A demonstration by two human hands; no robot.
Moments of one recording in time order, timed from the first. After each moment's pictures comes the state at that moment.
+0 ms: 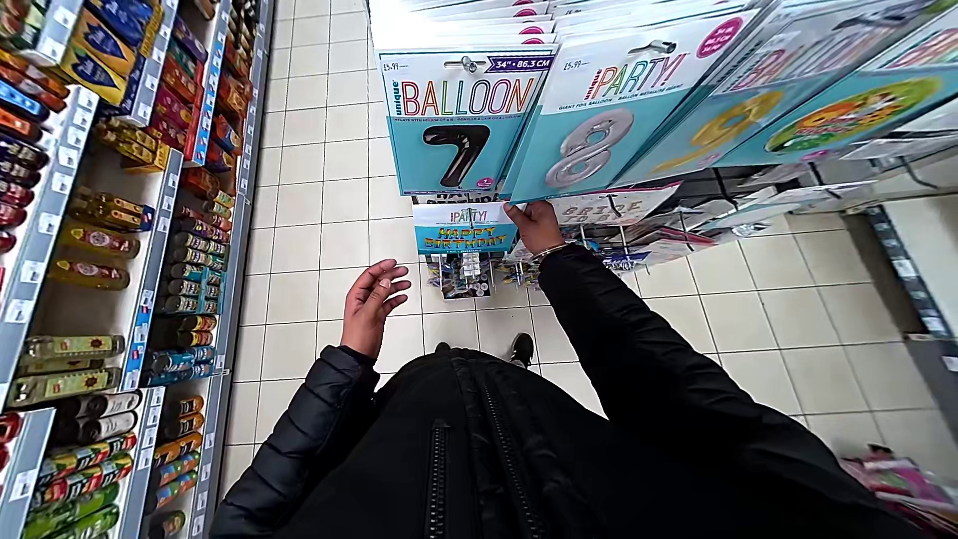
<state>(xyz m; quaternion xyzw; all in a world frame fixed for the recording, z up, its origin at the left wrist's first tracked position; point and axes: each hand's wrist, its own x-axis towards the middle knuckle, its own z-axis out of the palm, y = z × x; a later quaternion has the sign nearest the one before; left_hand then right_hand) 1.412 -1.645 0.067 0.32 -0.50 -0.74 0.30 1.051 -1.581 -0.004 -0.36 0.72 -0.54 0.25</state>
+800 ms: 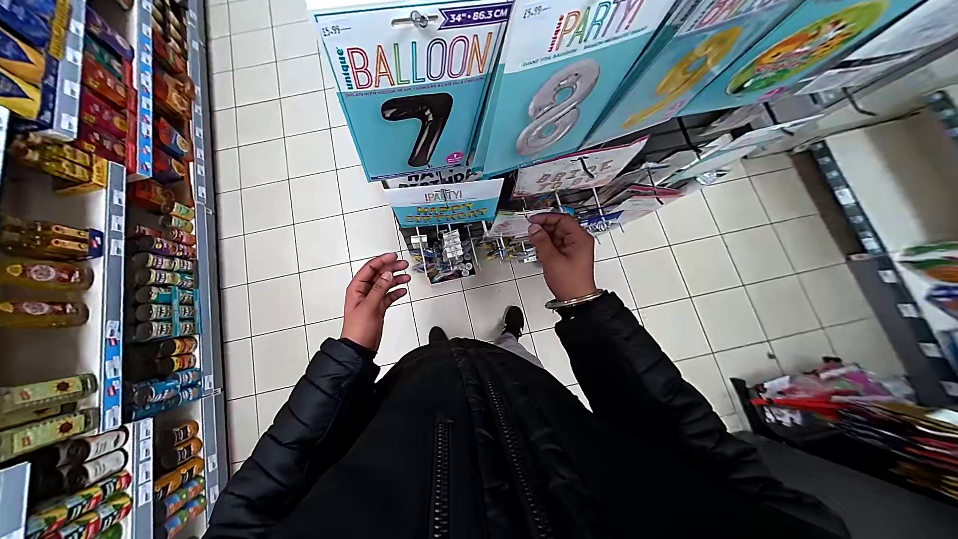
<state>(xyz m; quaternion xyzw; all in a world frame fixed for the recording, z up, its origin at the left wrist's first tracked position) 1.400 -1.639 0.055 0.29 -0.53 -0.76 0.23 1.128 -1.460 0.057 -0.30 0.72 -0.61 0.15</state>
